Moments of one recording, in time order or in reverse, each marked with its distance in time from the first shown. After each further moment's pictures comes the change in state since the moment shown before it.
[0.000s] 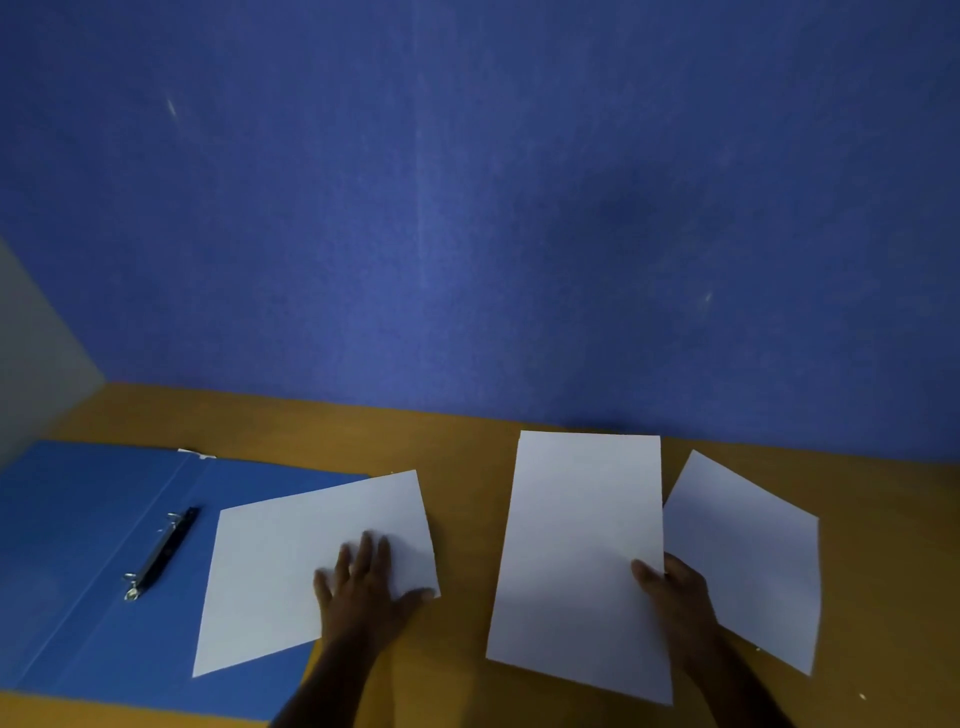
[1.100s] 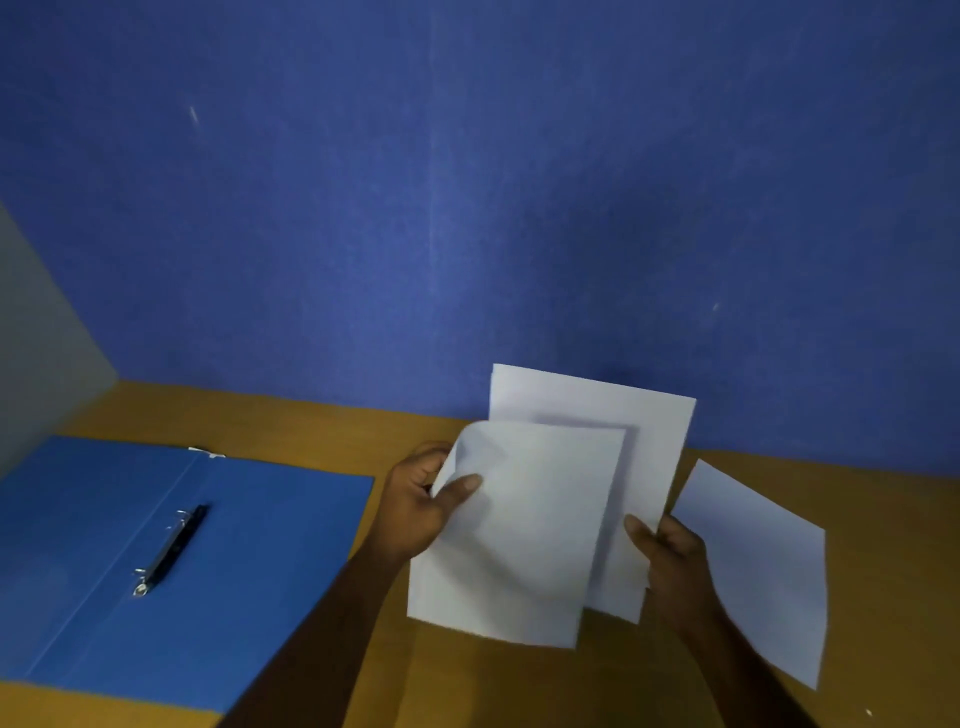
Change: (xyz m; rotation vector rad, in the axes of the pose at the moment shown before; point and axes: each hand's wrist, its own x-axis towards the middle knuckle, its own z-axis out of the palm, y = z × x) left_hand 0.001 0.090 -0.130 -1.114 0.254 0.482; right_hand 0.001 -0.051 0.012 0.032 -0.062 -0.147
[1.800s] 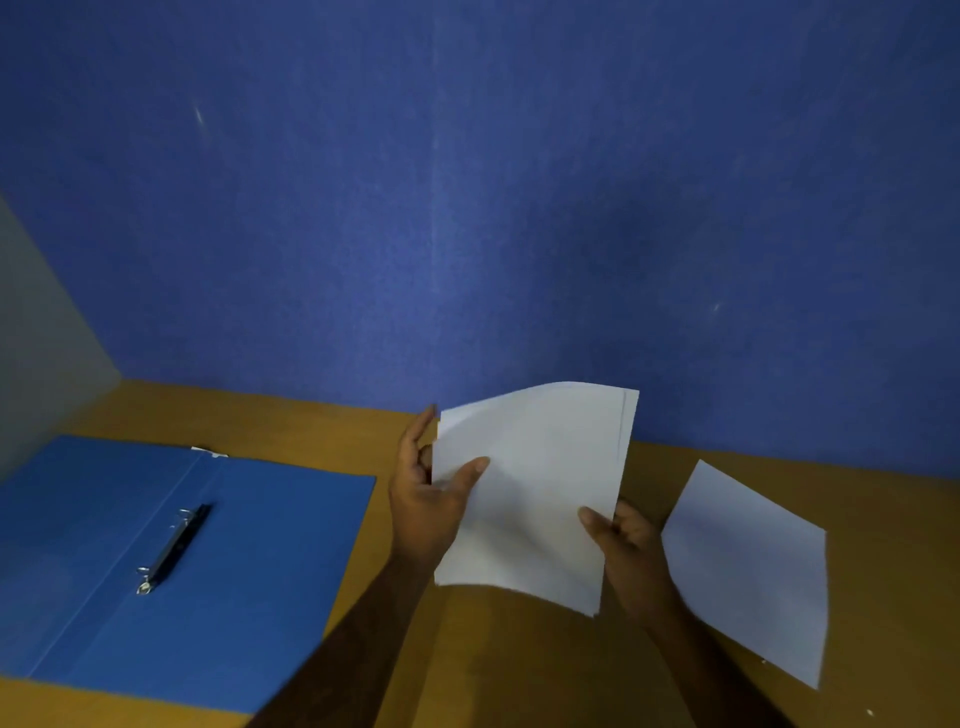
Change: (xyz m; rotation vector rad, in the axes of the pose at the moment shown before) left_hand -0.007 0.018 0.026 -0.253 0.313 -0.053; right_hand -0.012 -0.028 0.042 0.135 -0.158 -0.106
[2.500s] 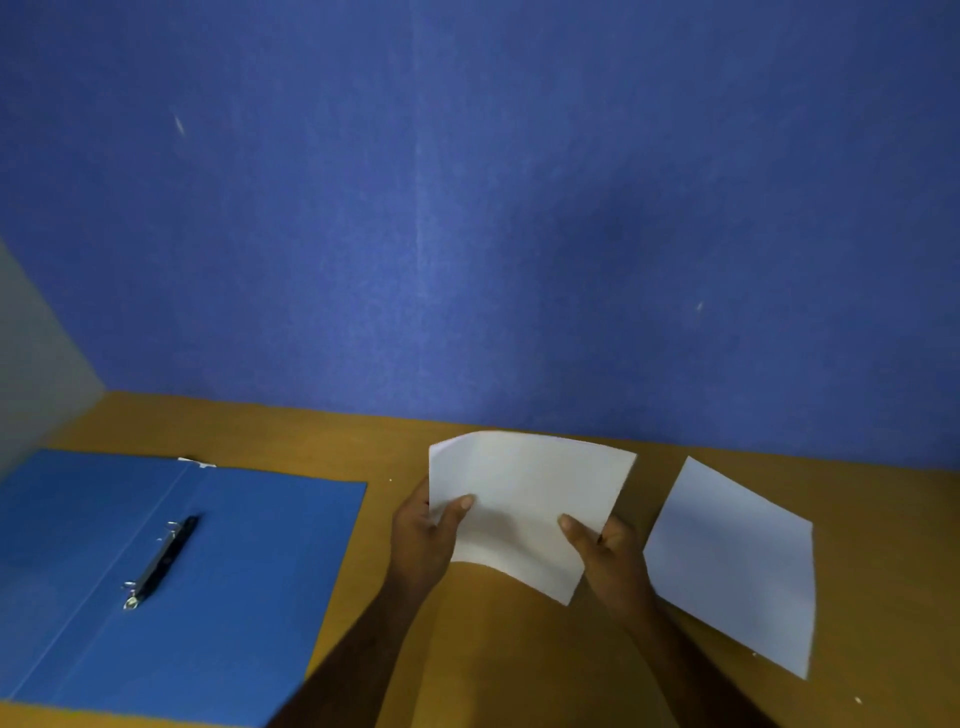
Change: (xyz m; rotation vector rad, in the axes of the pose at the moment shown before) left_hand -0.013 -0.049 -0.012 0.250 -0.111 -0.147; right_hand 0.004 0.018 0.005 -0.179 0.058 -0.033
